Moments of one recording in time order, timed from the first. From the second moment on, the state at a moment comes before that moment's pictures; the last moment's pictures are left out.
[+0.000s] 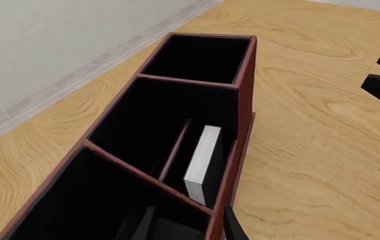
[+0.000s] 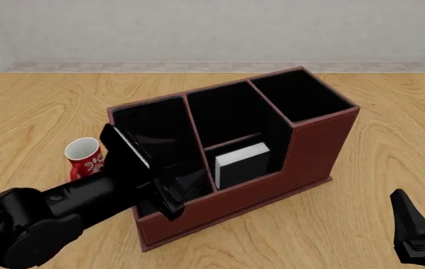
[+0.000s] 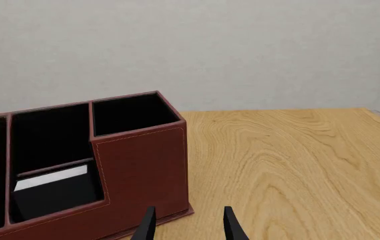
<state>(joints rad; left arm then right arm) -0.78 1.19 -0.55 -0.27 0.15 0.00 0.06 0.00 -0.04 0.03</state>
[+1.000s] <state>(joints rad) -0.56 0.82 -0.39 -0.04 0.17 0.00 0.06 0.00 -0.04 0.03</state>
